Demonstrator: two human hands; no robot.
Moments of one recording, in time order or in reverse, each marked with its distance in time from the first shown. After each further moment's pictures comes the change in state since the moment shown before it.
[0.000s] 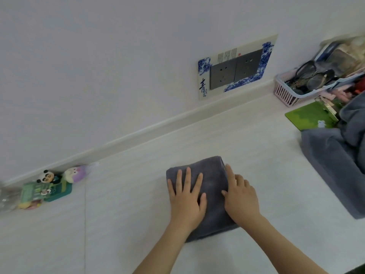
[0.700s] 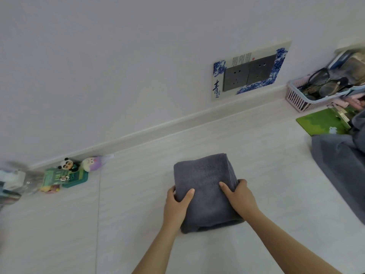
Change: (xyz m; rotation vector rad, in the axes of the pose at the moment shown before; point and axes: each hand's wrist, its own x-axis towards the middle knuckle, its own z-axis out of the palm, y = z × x) left_hand -0.031 -0.028 -0.030 -1.115 -0.114 -0.815; right_hand 0.004 -0.012 0.012 0.643 -0.224 0.364
